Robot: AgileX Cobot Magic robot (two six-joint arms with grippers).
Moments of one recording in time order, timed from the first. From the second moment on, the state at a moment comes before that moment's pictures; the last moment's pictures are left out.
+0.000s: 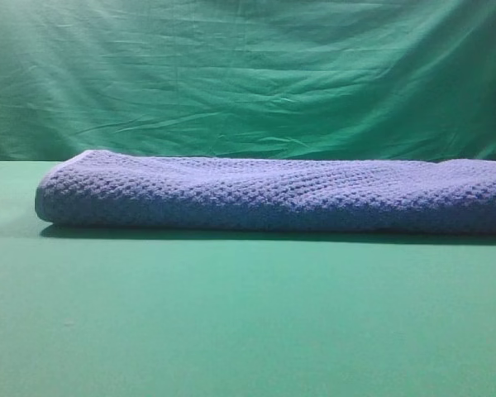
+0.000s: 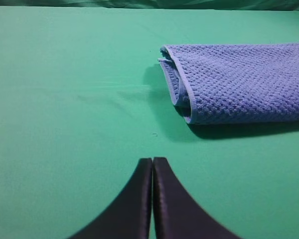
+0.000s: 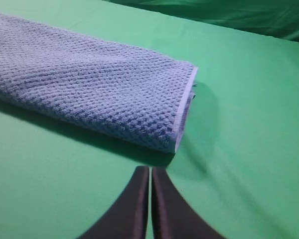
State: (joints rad) left arm -0.18 0.01 0.01 -0.20 0.33 0.09; right arm 0.18 0.05 0.03 0.33 0.38 -0.54
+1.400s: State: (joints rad) left arm -0.07 -0.01 0.01 -0.21 0.34 0.09; right arm 0.17 -0.01 0.03 0.37 0.39 -0.54
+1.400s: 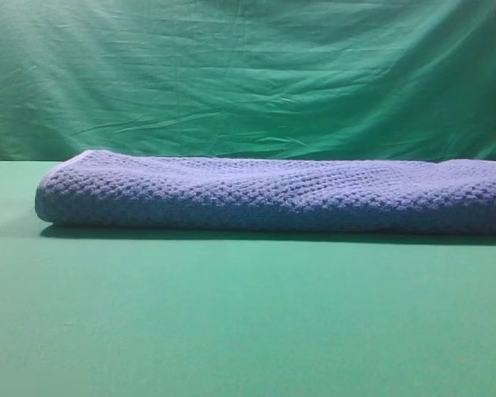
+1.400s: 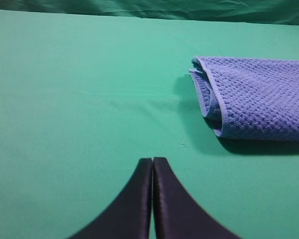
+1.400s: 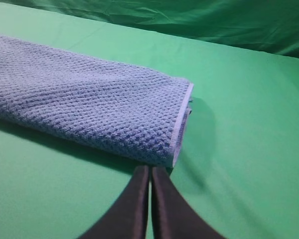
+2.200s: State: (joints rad) left arm -0.07 -0.01 0.01 -0.21 0.34 0.09; right arm 0.17 -0.01 0.03 0.25 0.39 -0.37
